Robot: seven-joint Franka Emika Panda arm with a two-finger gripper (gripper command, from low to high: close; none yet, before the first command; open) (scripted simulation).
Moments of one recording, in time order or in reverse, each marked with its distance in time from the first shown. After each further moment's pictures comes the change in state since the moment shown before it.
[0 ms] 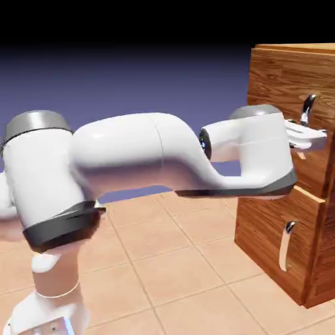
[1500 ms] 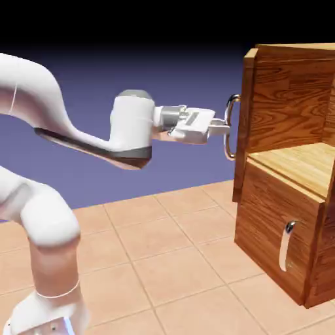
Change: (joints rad) arm -1.132 0.097 1.269 -0.746 0.999 -0.732 -0.011
